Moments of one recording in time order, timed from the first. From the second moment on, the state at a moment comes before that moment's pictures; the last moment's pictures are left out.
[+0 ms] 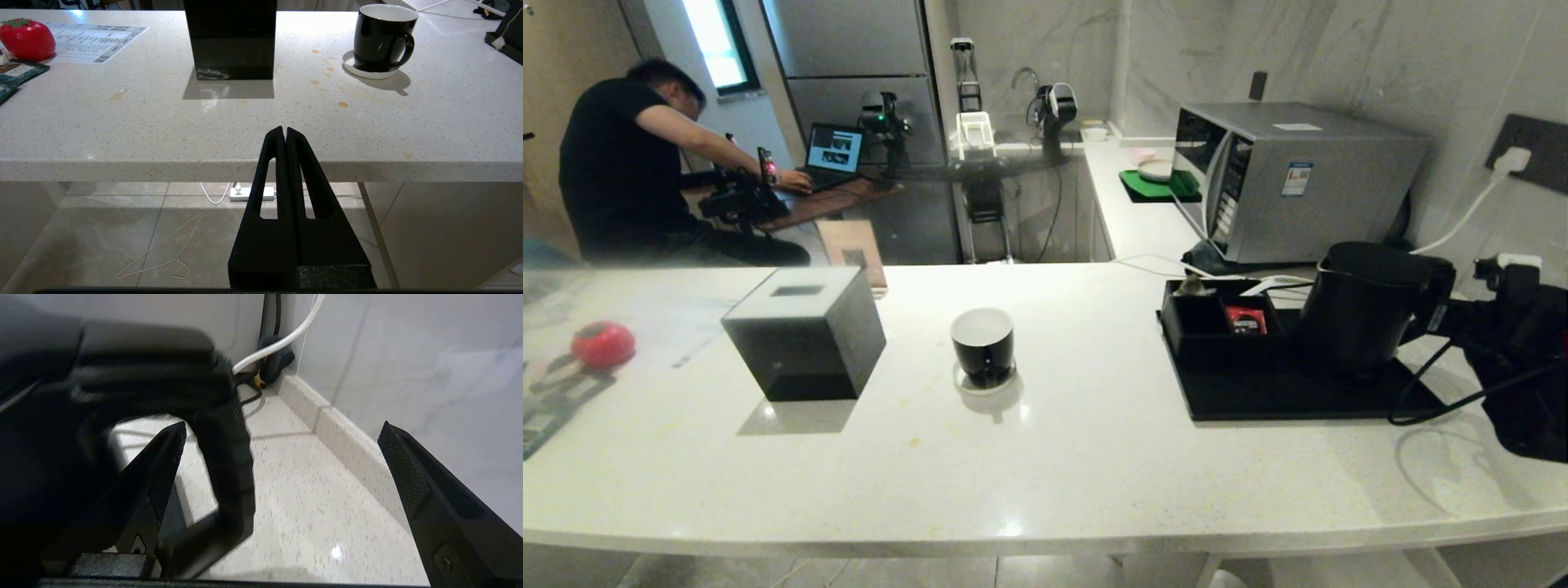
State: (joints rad) left arm 0.00 0.00 0.00 0.00 0.01 -0.02; right arm -0.33 2.26 -0.94 -1.42 -0.13 -0.10
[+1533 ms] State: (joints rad) left arm 0.00 0.00 0.00 0.00 0.01 -0.02; right arm -0.33 2.34 -1.12 -1.38 -0.09 -0.10
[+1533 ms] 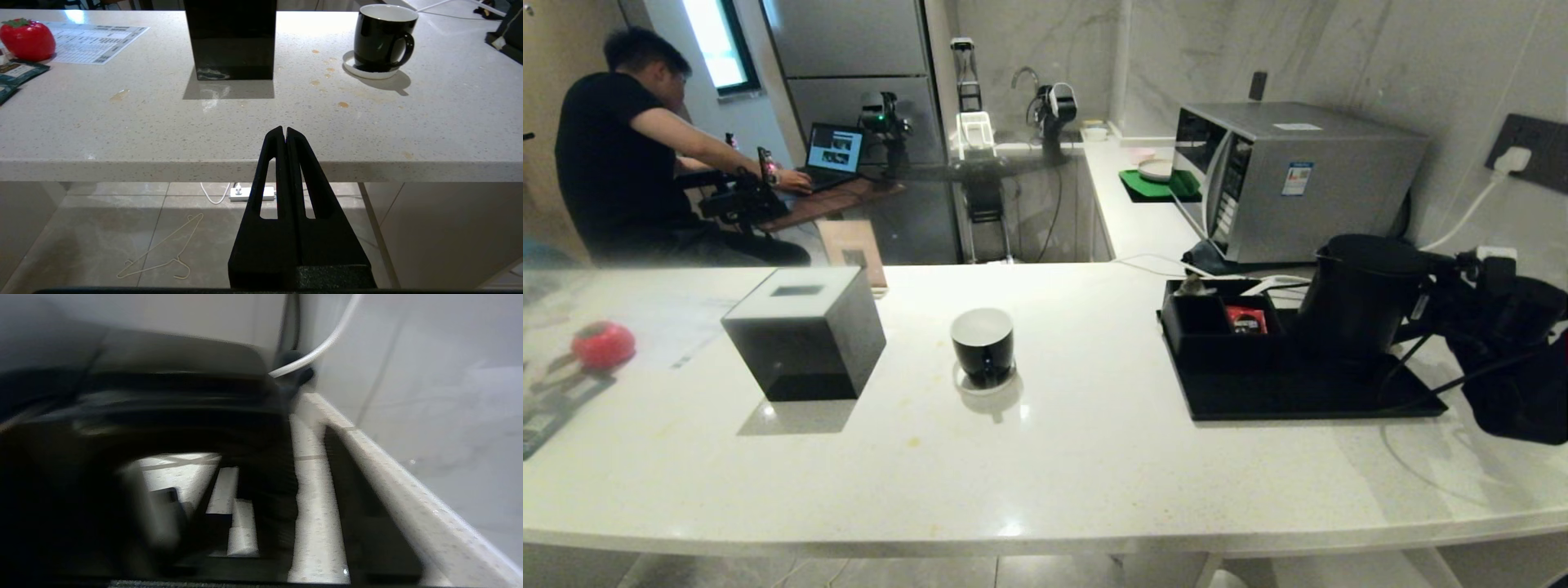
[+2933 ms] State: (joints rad) left arm 0.00 0.00 0.00 0.00 0.01 -0.02; right arm -0.33 2.17 -0.91 -1.40 -0.09 -0.06
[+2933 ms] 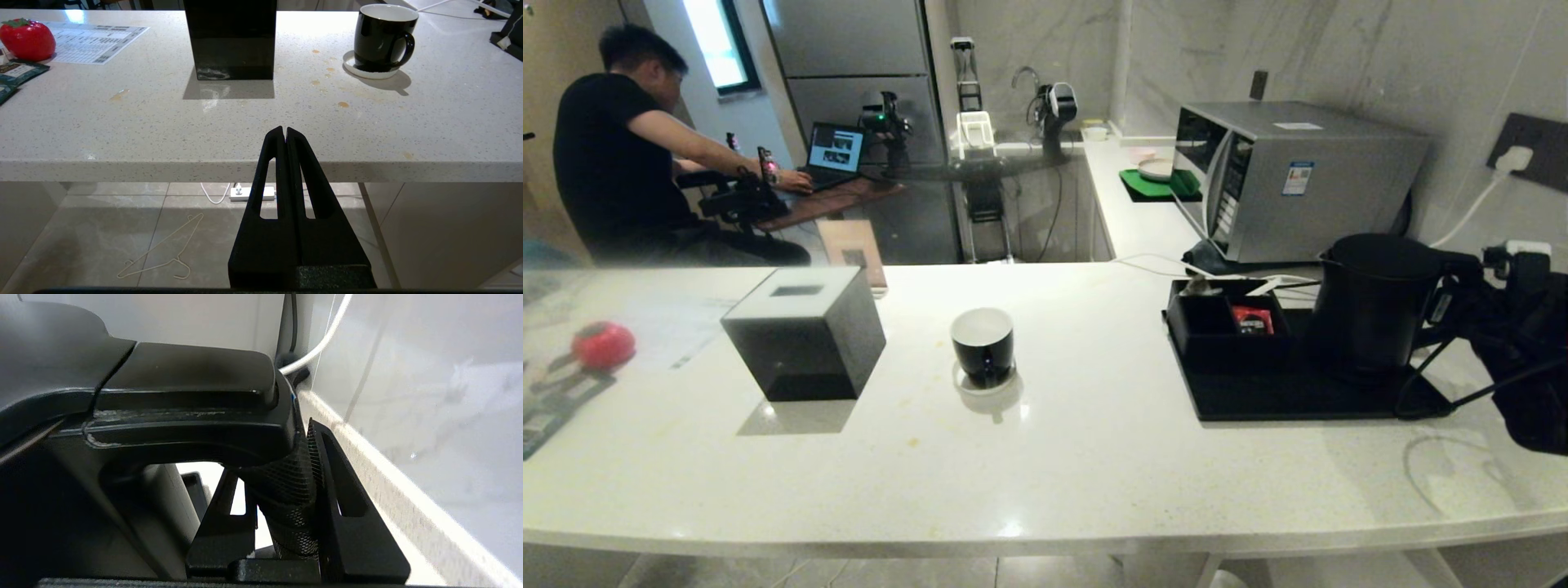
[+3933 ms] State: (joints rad) left arm 0.00 0.00 0.00 0.00 0.01 -0.02; right arm -0.27 1.96 -0.70 -1.39 -0.09 0.00
